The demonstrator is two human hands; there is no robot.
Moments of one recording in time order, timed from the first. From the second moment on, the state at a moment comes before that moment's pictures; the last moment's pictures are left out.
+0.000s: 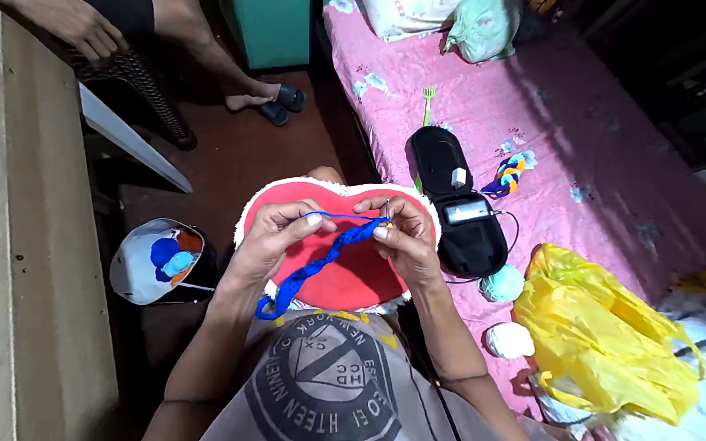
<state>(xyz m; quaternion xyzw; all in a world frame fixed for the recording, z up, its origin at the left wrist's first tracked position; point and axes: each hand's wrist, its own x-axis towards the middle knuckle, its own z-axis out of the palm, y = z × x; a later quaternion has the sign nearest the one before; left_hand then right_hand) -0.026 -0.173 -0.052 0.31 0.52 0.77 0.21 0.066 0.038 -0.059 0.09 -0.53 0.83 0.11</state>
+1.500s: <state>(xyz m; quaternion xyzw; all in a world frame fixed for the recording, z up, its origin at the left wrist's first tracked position) -0.001 -0.133 -0.052 0.21 0.59 0.76 0.17 0.077 0.003 -0.072 -0.08 -0.57 0.79 0.19</state>
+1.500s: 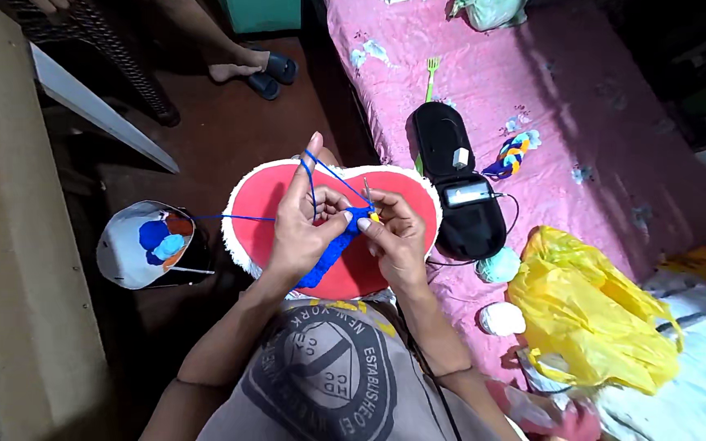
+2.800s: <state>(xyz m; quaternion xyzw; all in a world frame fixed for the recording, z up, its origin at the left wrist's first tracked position) 0.009 -0.125 -0.055 0.23 0.61 0.75 0.07 0.092 0.049 -0.031 0.09 -0.96 0.09 0.24</state>
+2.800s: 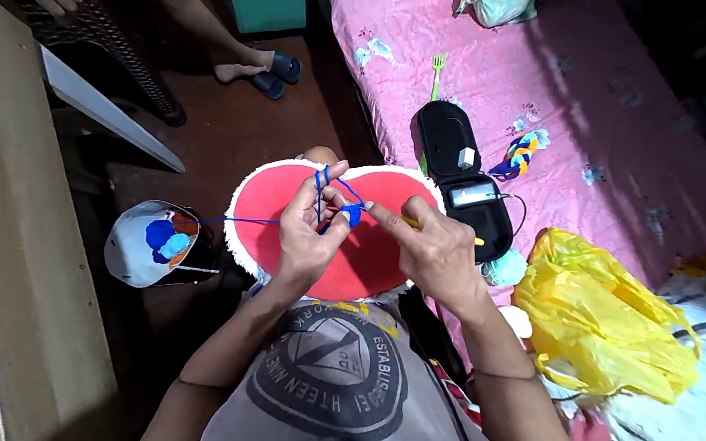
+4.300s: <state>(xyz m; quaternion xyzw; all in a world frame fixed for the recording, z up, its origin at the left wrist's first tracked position) 0.004 -0.125 -0.061 0.20 0.56 0.80 0.11 0.077 0.057 -0.058 -0.05 -0.58 0.81 -0.04</state>
